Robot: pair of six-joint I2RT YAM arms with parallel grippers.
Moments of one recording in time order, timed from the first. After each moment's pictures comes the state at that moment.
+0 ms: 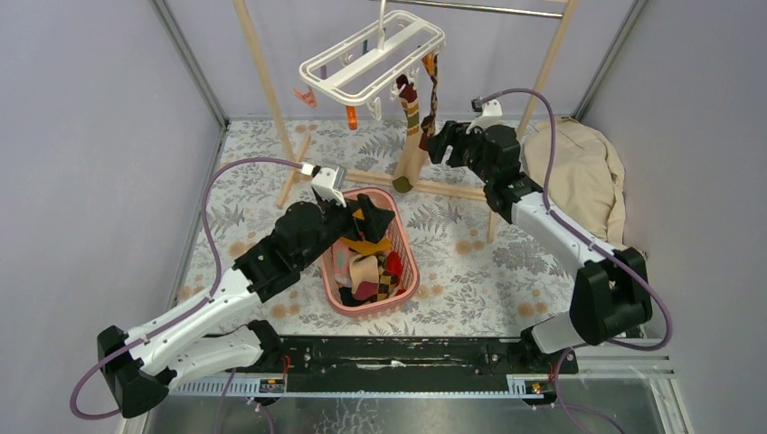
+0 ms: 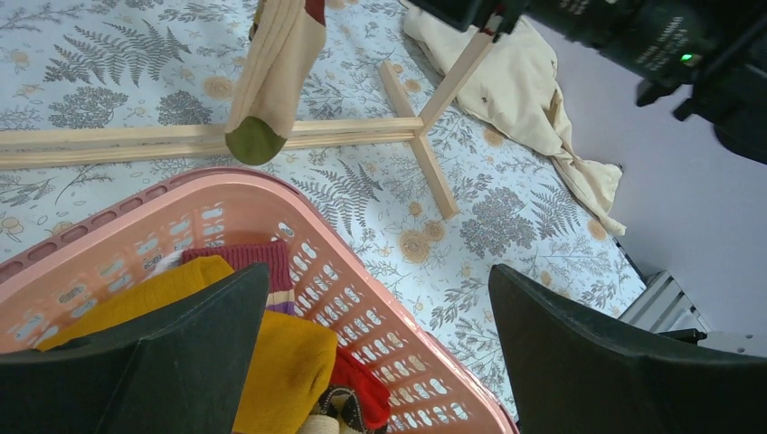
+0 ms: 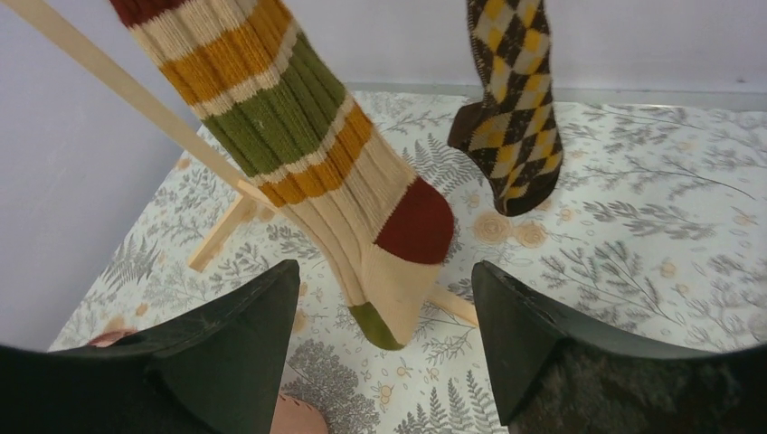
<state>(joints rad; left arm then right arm) -0.85 0.94 0.83 -0.07 -0.18 -0.46 0.40 1.44 1.09 0.19 -0.09 0.37</state>
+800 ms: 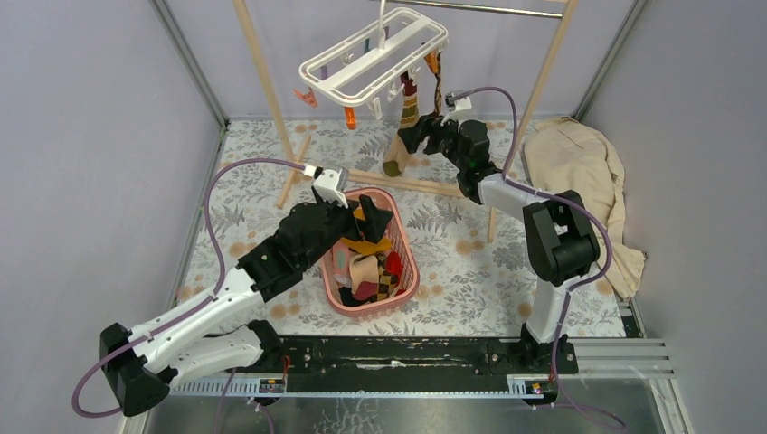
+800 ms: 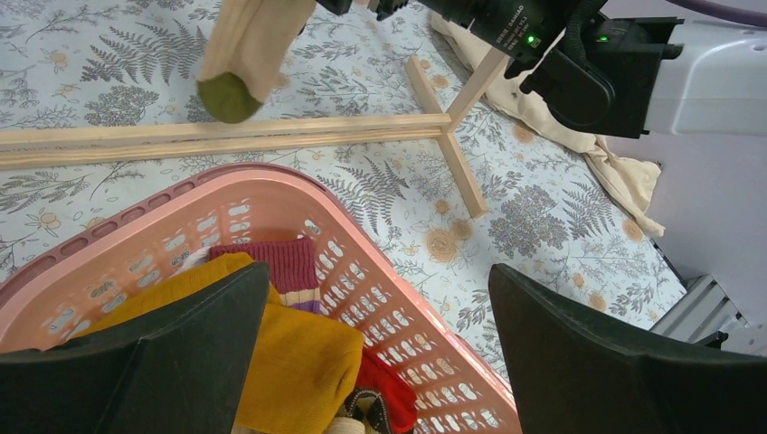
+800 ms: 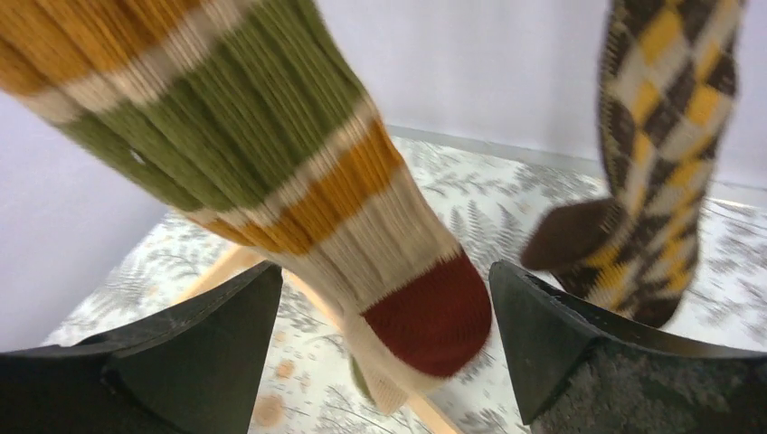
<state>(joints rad) -0.85 0.94 0.81 -0.06 -0.22 -0.42 0.39 1.88 1.23 0.61 -0.22 0.34</state>
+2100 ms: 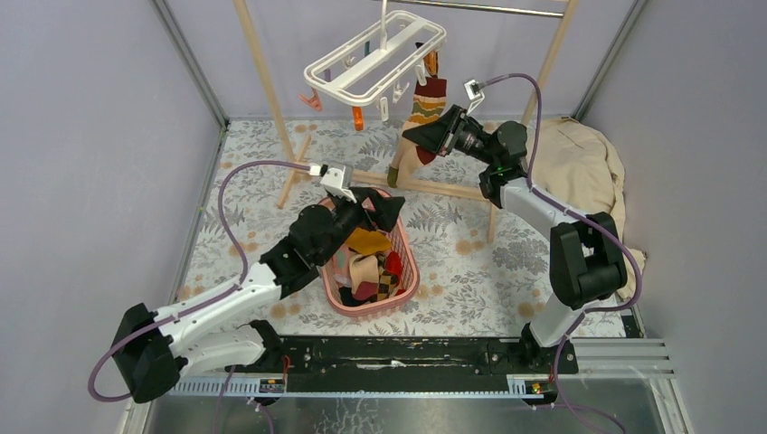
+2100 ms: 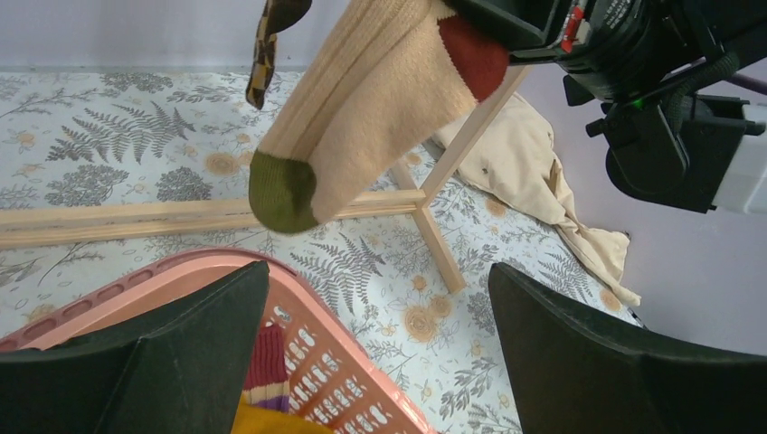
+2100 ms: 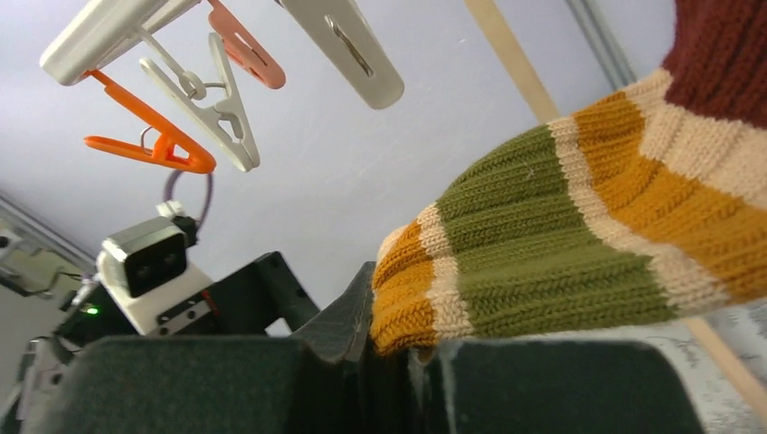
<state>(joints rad) -0.85 1.04 0.73 0.29 -0.26 -0.41 0.32 1.69 1.16 0.94 -0.84 1.00</state>
